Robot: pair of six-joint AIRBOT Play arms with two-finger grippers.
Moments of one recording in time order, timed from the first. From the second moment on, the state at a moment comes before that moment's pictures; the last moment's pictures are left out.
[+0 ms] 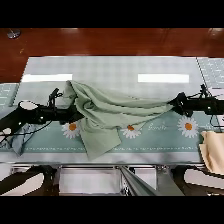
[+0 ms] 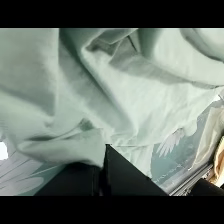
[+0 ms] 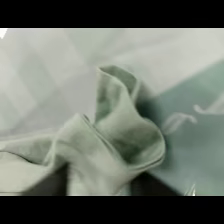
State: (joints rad) left arm 0.00 -1.23 0.57 0.53 -0.97 -1.17; right arm -0.40 -1.41 0.81 -0.75 0.96 1.39
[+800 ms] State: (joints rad) left arm 0.26 -1.17 1.85 0.53 -1.18 -1.28; right arm -0.35 -1.18 1.83 -0.80 1.20 1.40
